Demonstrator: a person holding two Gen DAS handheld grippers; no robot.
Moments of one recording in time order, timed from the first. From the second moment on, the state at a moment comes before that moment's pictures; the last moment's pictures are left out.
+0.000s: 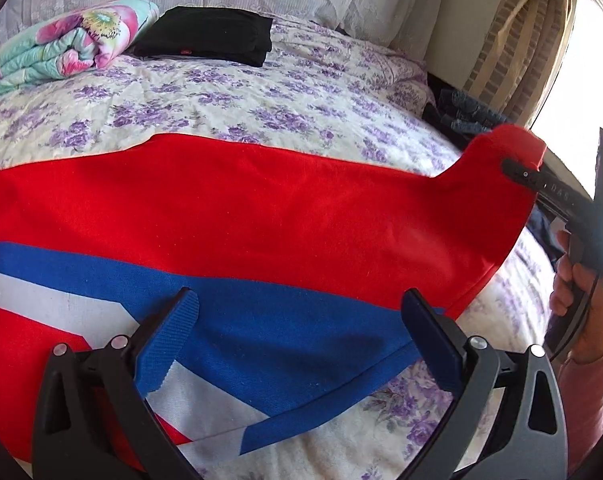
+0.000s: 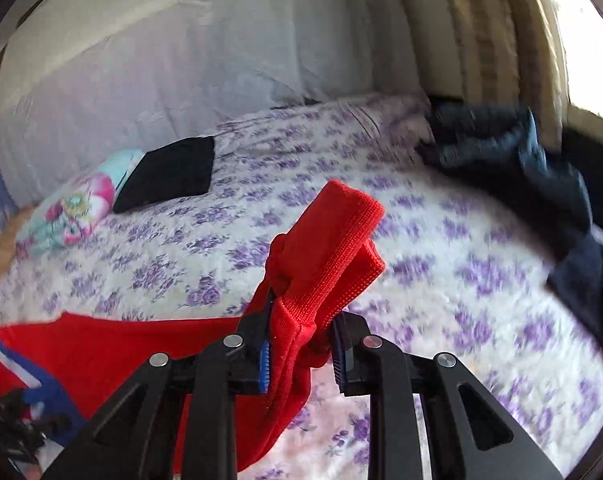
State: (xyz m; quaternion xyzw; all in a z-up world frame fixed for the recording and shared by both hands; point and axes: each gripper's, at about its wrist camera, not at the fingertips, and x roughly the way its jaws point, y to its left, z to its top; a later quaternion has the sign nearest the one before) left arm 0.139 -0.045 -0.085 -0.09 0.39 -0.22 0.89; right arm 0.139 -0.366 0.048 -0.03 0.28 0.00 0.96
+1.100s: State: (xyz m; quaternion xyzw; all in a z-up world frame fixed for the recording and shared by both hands) left arm 0.127 -0.004 -0.077 -0.21 0.32 -0.25 0.89; right arm 0.121 -0.288 0.052 -0.04 0.35 0.27 0.90
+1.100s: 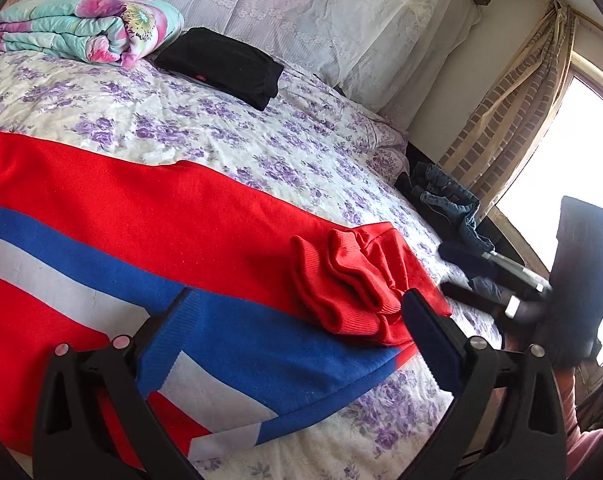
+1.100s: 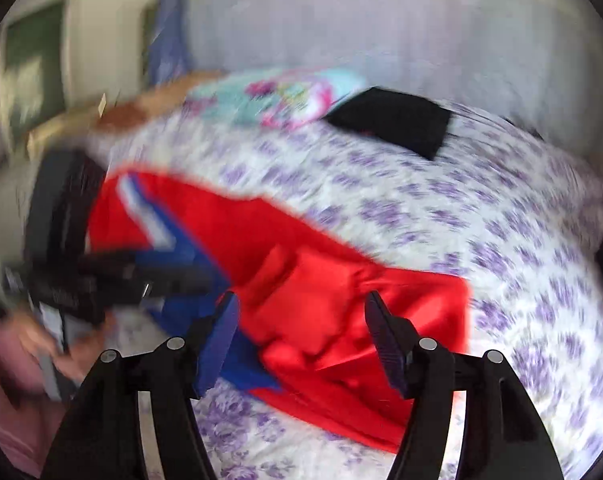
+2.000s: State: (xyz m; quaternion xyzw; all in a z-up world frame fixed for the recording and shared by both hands) left arm 0.125 0.000 -0.077 -0.22 0.31 -0.25 0.89; right arm 0.113 -0.232 0.014 -0.17 0.37 0.33 0.85
